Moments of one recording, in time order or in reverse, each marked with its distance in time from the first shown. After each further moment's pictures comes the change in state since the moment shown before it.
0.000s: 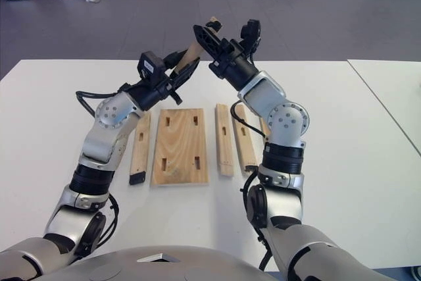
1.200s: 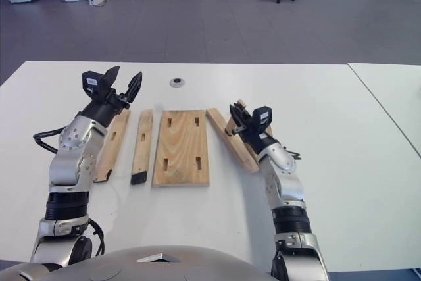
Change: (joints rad) left arm 0.226 0.025 0.294 -0.076 -0.088 0.135 0.216; right arm 0.500 -0.131 0.252 0.292 -0.743 -0.893 0.315
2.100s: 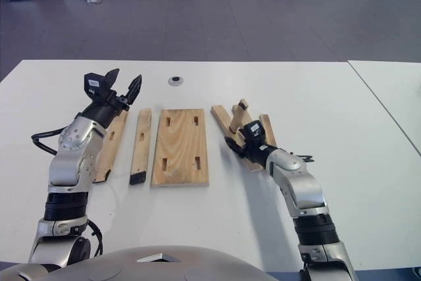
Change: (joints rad) left arm 0.006 0.012 -0.012 0.009 0.039 0.006 0.006; right arm 0.067 -0.185 0.091 -0.328 -0.082 0.653 -0.047
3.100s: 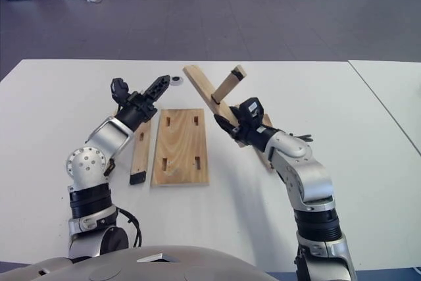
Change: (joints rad) left arm -0.110 -0.340 0.222 -0.081 -0.792 0.677 0.363; right arm -0.103 0.024 -0.051 -0.246 0.119 0.072 0.101
